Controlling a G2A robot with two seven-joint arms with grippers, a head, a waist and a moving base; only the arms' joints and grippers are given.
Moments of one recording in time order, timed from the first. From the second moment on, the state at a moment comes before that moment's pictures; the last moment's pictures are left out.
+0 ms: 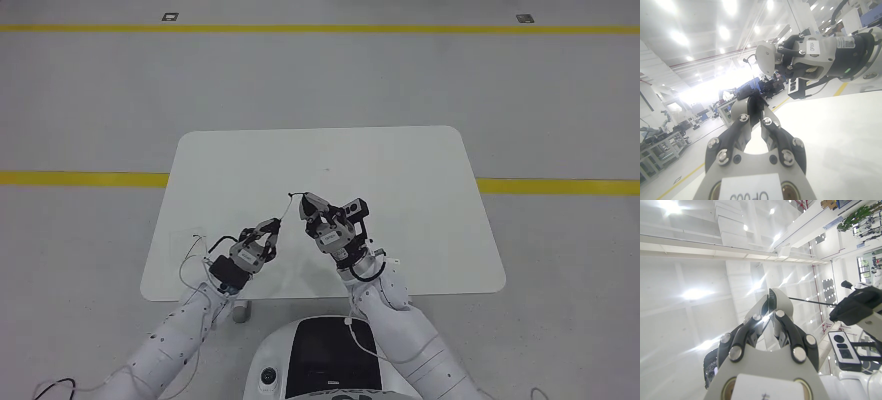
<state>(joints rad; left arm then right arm) 1.39 -1.08 -0.97 -1.24 1.55 0.07 1.15 -1.45 -1.54 1.02 -1.41 0.97 -0.34 0.66</state>
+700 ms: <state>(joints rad) 1.40 -1.08 -0.98 -1.24 1.55 0.06 1.16 -1.46 -1.55 1.02 -1.40 0.97 -0.34 0.66</state>
